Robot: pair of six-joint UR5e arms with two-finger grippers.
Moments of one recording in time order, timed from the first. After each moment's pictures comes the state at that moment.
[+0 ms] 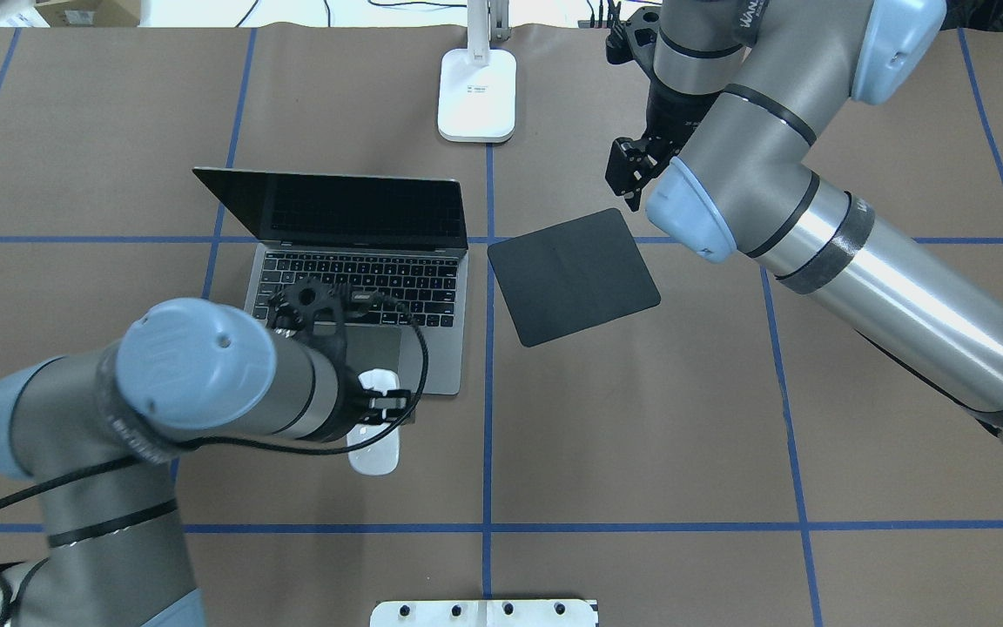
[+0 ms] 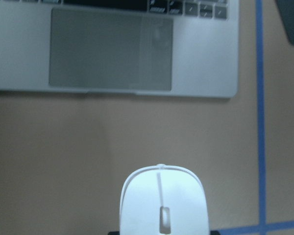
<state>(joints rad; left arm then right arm) -0.40 -2.05 -2.04 -1.57 -1.79 -1.31 0.88 -0.77 1.59 -2.01 2.16 0.39</state>
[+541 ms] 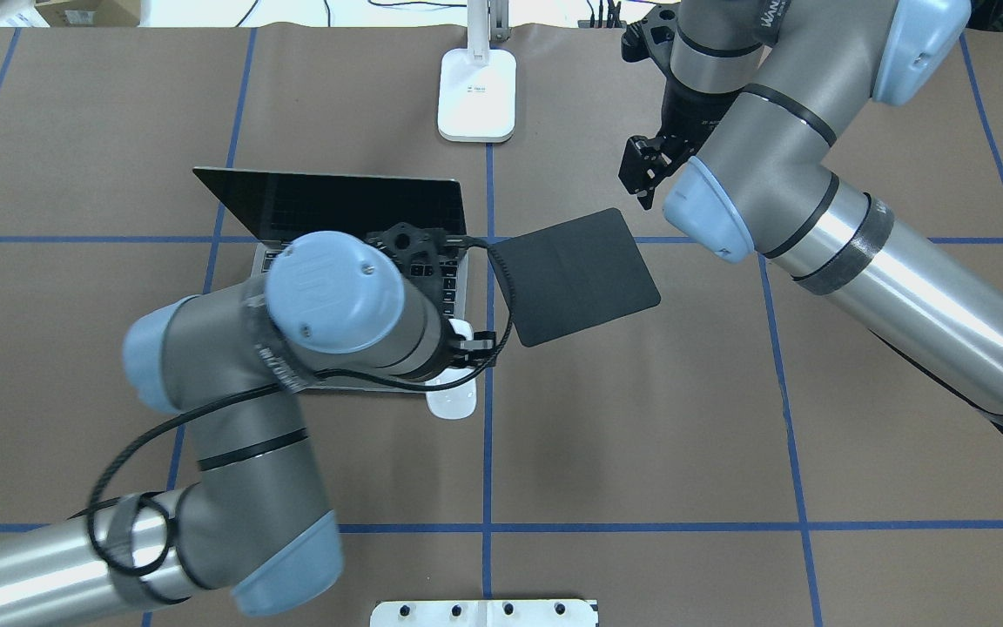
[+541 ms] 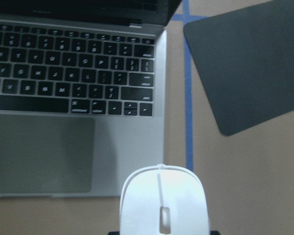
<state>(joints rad) -0.44 -2.29 -1.78 -1.61 -1.79 -1.31 0.89 -0.80 1.61 -2.01 2.16 0.39</state>
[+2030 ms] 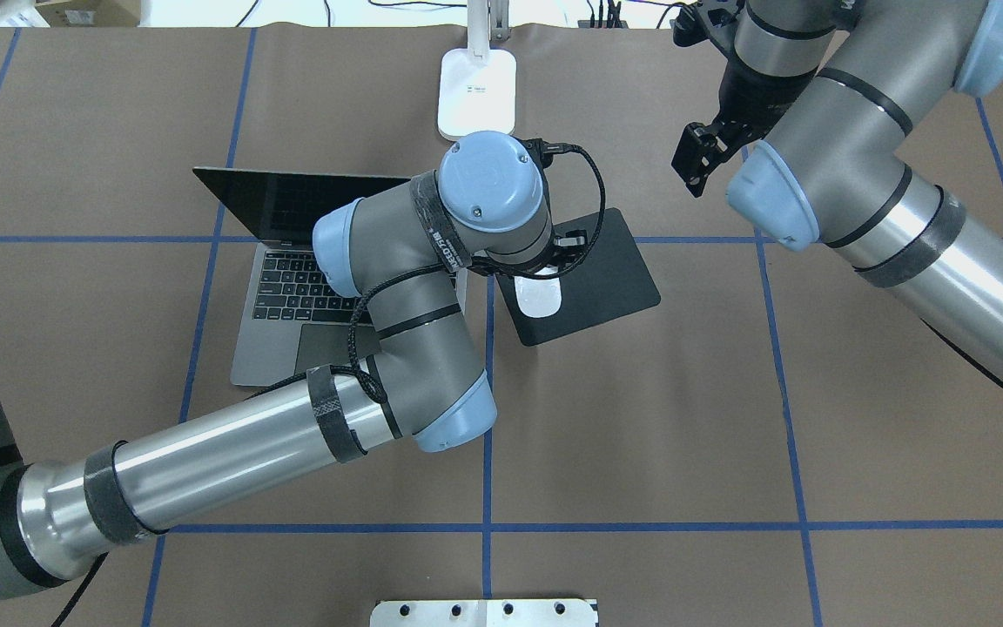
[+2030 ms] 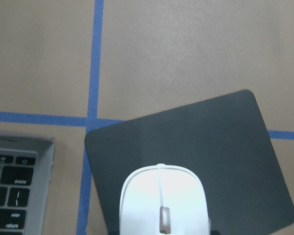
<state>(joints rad) -0.53 -2.58 -1.26 -1.86 -1.79 -1.33 0.97 -0.88 1.69 -2.01 2.18 0.24</state>
